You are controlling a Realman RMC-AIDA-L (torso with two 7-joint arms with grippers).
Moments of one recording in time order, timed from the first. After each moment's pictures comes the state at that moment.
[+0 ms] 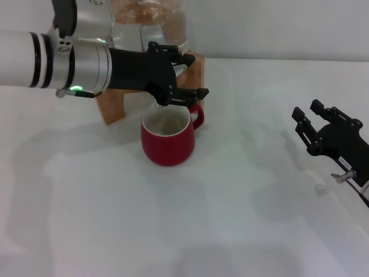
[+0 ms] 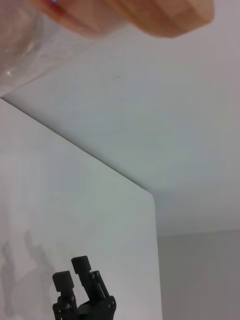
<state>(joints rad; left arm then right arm) -0.71 -2.08 1.06 0.91 -1.14 -1.24 1.68 0.38 2.03 0.81 0.36 -2.63 -1.09 0.29</state>
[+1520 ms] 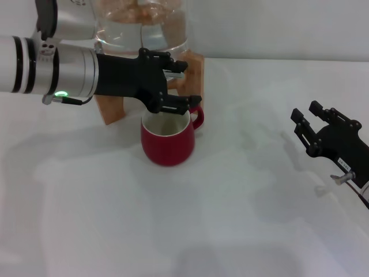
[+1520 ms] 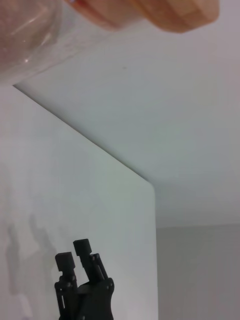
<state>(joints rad) -0.65 -2.08 1.06 1.01 -1.13 -1.33 1.60 0.38 2.03 0.81 0.36 -2.64 -1.09 0.29</state>
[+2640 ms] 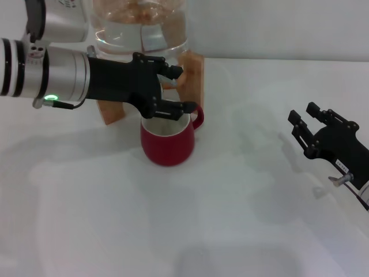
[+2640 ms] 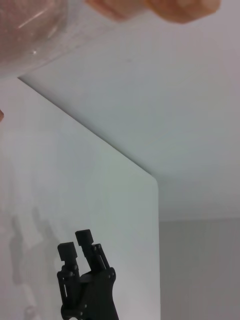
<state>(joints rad) -0.62 -2.08 1.06 1.07 -1.11 -1.38 1.57 0.38 2.03 0.79 0.36 -2.64 -1.10 0.29</state>
